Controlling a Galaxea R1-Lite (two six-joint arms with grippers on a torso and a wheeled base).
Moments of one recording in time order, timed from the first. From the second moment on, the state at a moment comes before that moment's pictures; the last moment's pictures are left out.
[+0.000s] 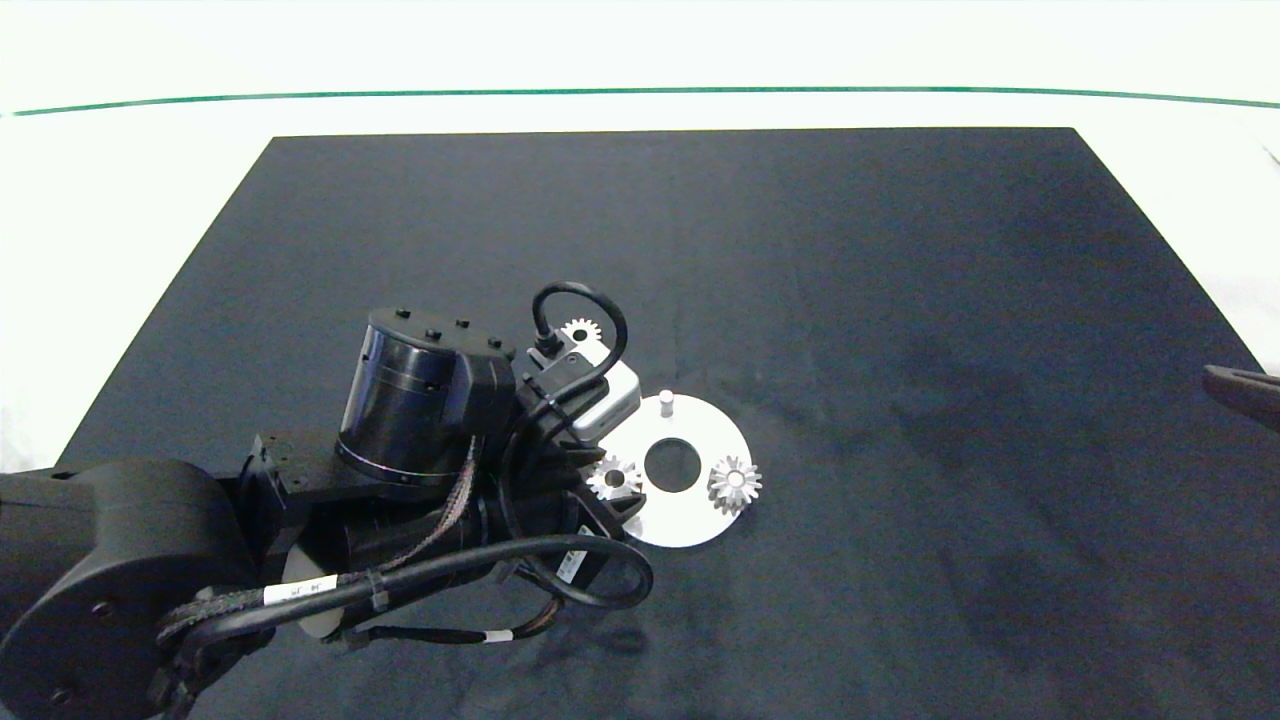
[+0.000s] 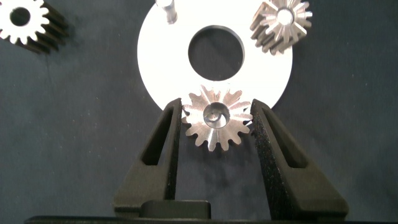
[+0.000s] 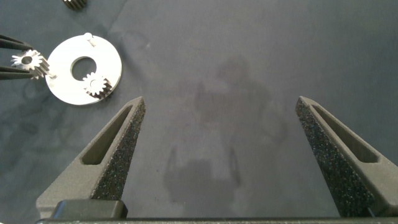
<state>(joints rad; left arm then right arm) -0.77 1.62 -0.88 -0.26 0.10 0.28 0.53 0.97 -1.01 0.26 -0.27 -0.16</state>
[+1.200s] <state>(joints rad) -0.76 1.64 -0.88 -0.28 0.11 0.31 0.53 0.95 -1.01 0.26 -0.27 -0.17</state>
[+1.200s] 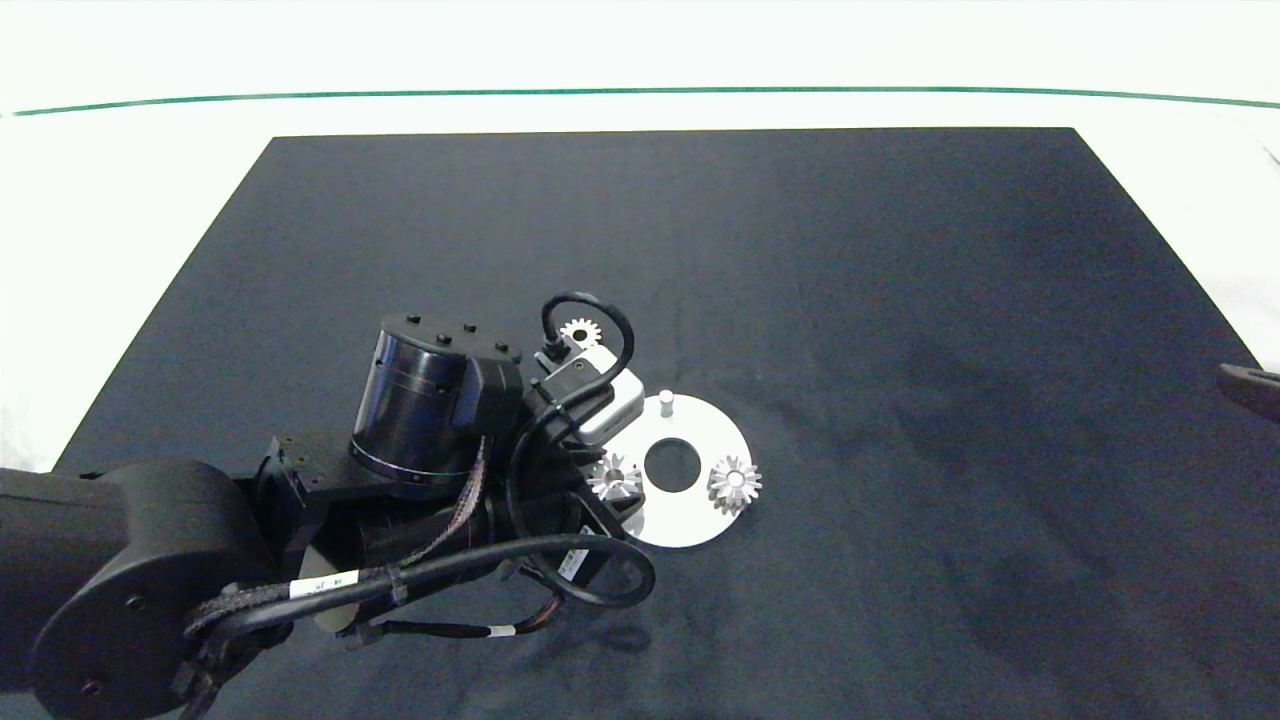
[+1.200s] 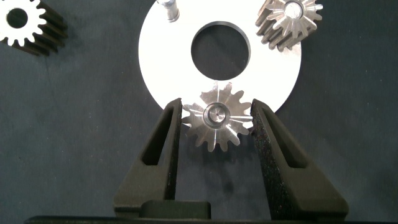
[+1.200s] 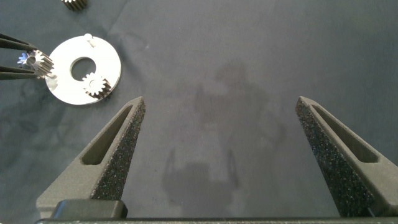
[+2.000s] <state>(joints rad) -0.75 1.64 -0.88 -0.28 0.13 0.33 0.53 0.95 -1.01 0.26 -0.27 -0.17</state>
